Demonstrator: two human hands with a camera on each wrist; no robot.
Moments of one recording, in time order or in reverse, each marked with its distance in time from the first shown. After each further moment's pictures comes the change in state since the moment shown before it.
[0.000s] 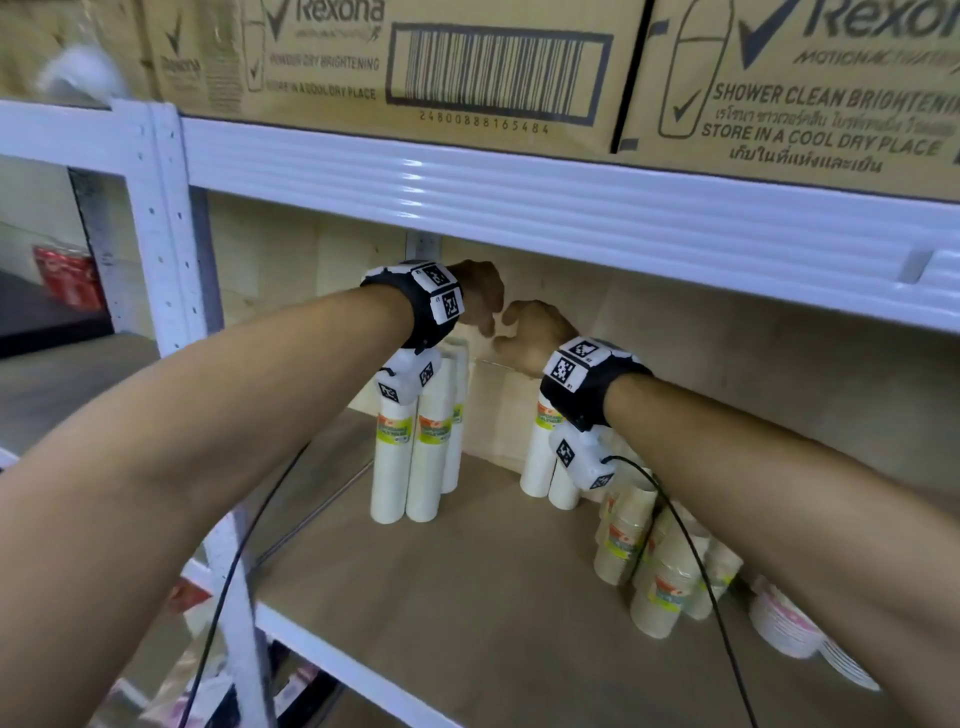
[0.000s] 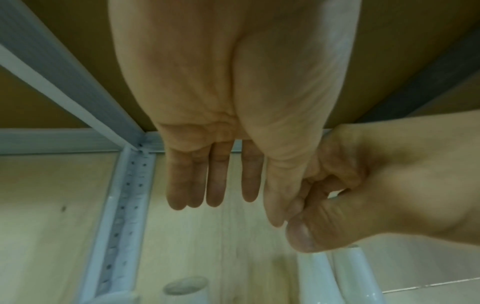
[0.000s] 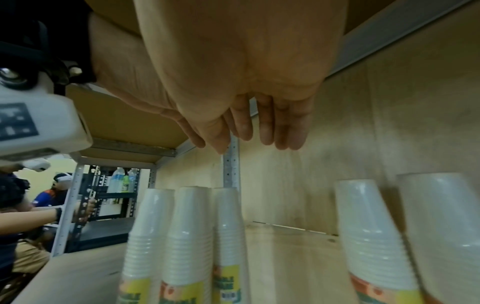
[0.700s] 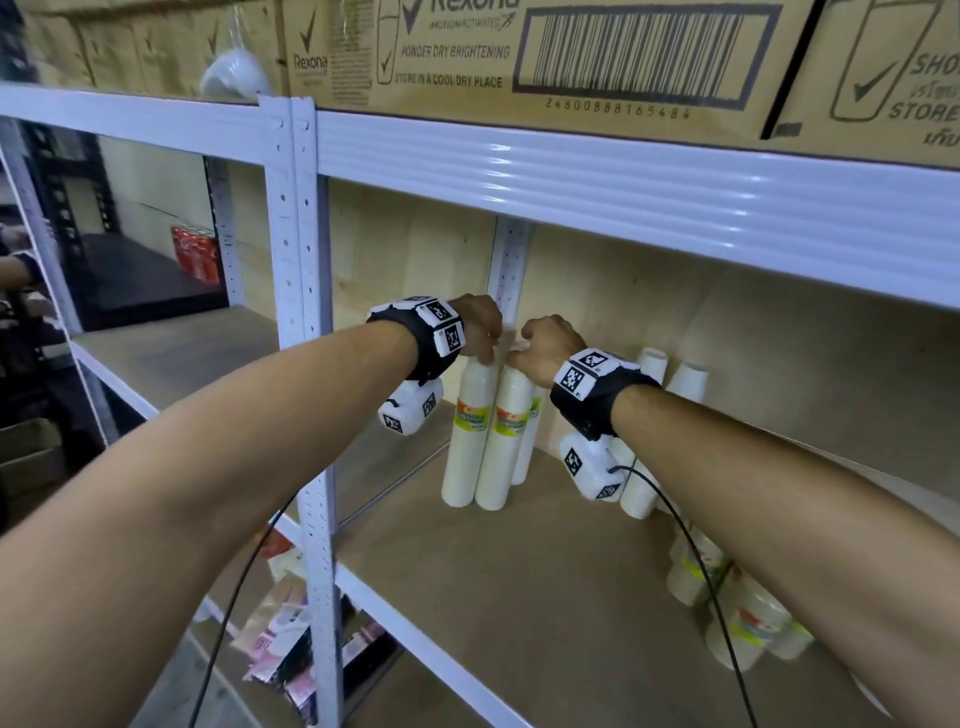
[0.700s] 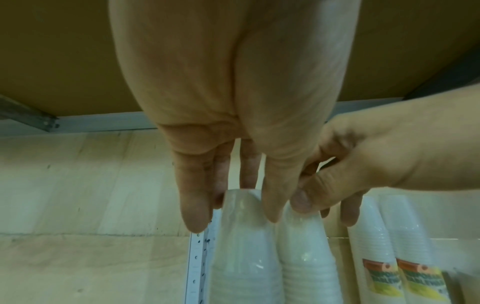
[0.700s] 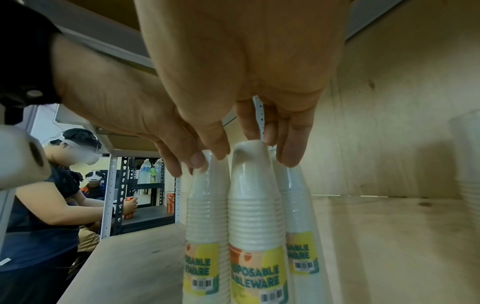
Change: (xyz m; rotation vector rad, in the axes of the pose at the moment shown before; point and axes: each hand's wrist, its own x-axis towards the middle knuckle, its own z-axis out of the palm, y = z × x) left_hand -0.058 -0.077 0.028 -0.041 -0.165 -0.187; right_hand 0.016 -0.060 0.064 0.041 -0.115 -0.024
